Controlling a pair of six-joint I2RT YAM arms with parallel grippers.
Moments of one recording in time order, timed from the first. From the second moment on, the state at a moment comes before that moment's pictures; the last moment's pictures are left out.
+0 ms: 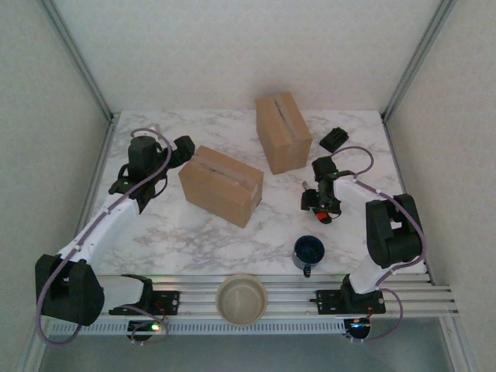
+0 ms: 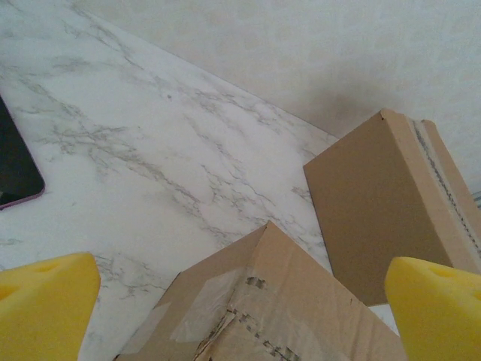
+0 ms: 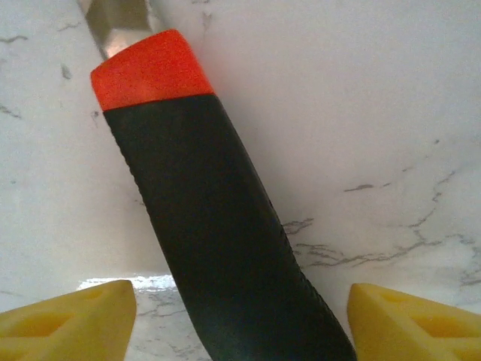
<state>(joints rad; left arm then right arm) -0.17 1.23 0.92 -0.10 0.02 -0.60 0.27 1.64 0.95 -0.64 0.03 0.34</state>
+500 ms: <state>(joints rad) -0.17 1.23 0.92 -0.11 0.02 -0.60 0.27 1.61 0.92 -0.65 0.00 0.43</state>
